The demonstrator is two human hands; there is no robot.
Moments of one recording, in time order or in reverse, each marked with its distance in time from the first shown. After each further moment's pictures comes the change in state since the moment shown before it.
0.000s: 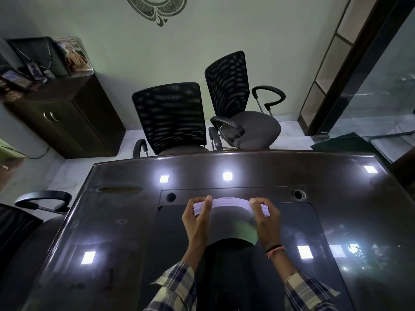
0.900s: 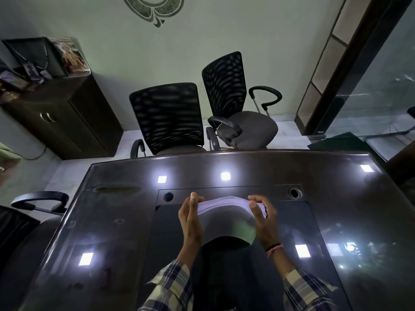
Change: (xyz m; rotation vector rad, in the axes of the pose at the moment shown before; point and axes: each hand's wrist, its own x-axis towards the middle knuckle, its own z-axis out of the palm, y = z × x) left_hand 0.004 -0.001 -0.003 -0.099 -0.010 0.006; right_hand -0.004 -0.002 -0.012 -0.036 -0.100 -0.111
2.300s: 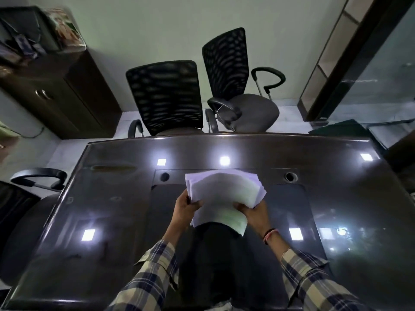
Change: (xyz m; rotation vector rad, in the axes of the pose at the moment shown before) left_hand 0.003 -0.050 -0.042 0.322 -0.332 -0.278; right_hand -0.013 0.048 -0.023 -0.041 -0.187 0.361
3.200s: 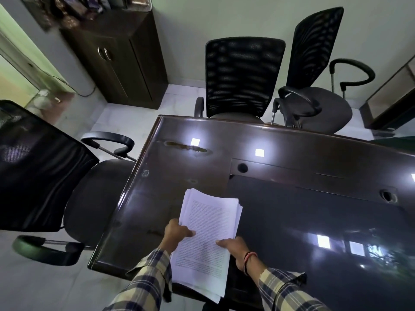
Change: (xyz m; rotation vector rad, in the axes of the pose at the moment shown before) left_hand -0.009 -0.163 -0.332 0.201 0.152 -0.707; right_hand -0.084 0.116 0.359 -0.103 -0.247 0.763
